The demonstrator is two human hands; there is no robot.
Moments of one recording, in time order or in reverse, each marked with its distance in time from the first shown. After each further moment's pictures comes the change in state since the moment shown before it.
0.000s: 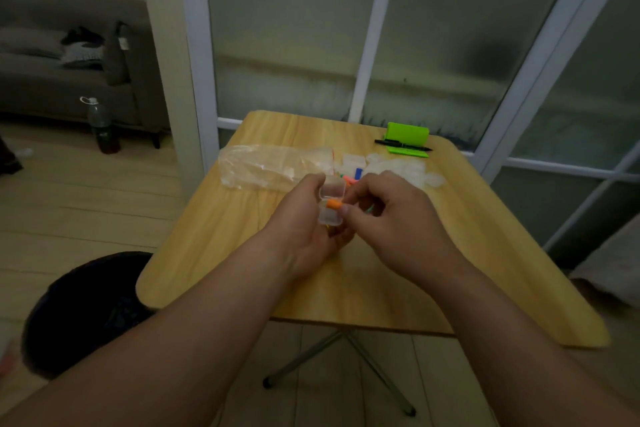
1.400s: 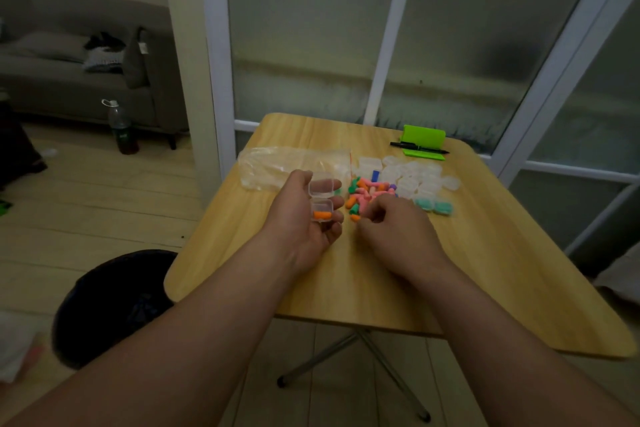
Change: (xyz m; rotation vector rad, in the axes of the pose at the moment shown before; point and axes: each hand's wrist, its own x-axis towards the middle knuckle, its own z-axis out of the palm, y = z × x) left_hand -0.008 0.015 -0.018 -0.009 0.089 0.109; right_hand 0.012 0.016 0.039 -0.188 -0.085 0.327
